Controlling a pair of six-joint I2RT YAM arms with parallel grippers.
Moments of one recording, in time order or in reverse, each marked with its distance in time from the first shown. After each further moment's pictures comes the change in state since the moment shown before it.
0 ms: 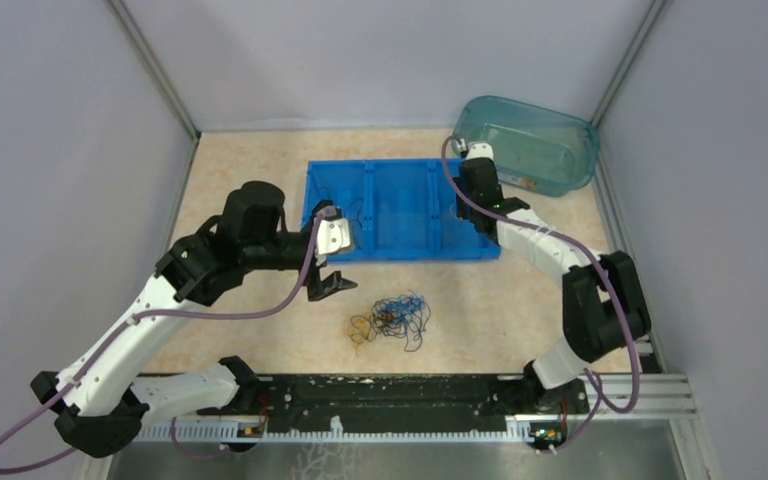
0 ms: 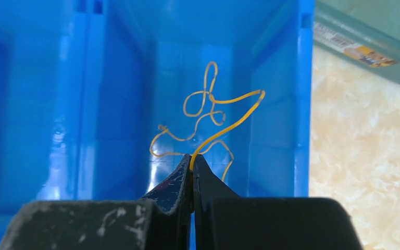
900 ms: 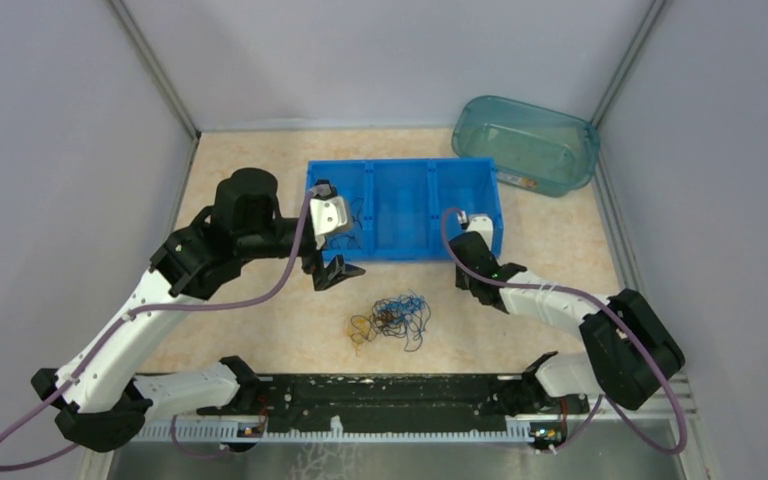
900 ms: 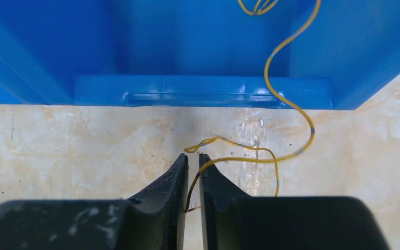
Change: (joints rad) left arm 0.000 0.032 0.090 0.050 -0.001 -0.105; right arm 0.209 -0.209 -0.492 0.049 0.098 0.272
